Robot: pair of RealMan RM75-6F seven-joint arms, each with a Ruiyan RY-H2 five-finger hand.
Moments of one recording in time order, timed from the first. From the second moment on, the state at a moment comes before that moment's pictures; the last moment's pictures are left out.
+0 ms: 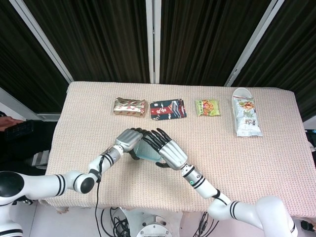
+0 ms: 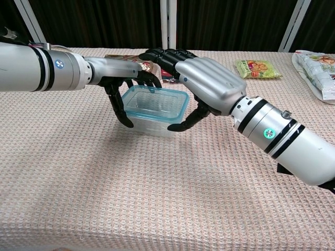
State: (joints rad) left arm -1.10 -1.51 -0.09 -1.48 0.80 0.64 0.26; right arm 0.73 -1.95 0.11 -1.00 -1.66 1.27 0.05
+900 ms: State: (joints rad) left arm -1.09 -1.57 -0.08 -1.43 0.85 0.71 0.31; right arm 0.74 -1.88 0.12 -1.11 -1.64 1.25 0.04
